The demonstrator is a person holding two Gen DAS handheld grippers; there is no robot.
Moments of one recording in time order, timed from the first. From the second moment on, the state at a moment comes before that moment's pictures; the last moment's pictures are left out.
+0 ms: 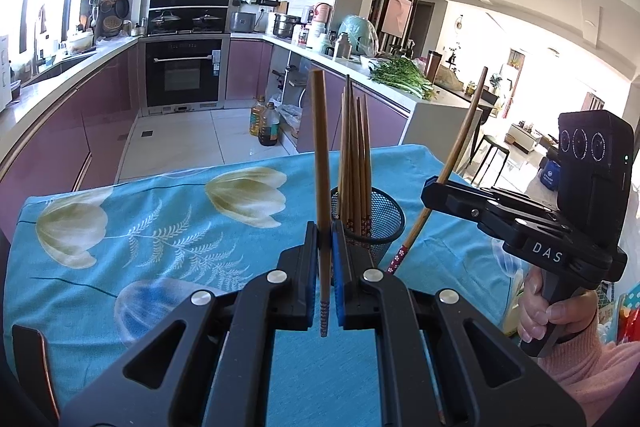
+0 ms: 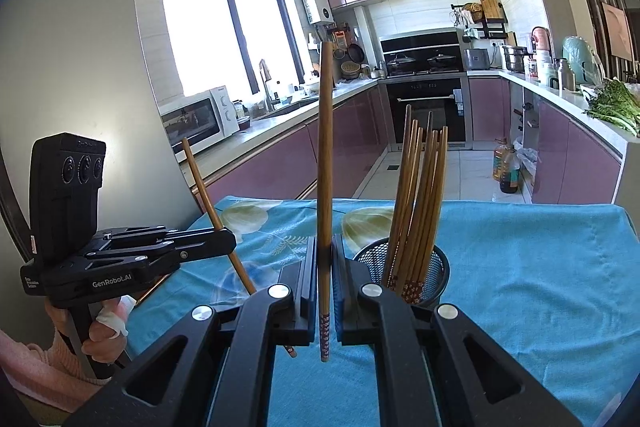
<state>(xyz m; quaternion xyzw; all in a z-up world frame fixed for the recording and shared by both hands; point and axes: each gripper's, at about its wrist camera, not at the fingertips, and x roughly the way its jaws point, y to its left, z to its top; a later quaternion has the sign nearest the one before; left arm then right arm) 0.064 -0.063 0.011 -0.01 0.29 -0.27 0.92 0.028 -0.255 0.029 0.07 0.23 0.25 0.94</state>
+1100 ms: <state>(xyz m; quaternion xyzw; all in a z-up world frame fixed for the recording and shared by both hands) 0.073 -0.088 0.044 0.00 0.26 -0.30 0.92 0.038 -0.265 0.039 0.07 0.20 0.24 0.95</state>
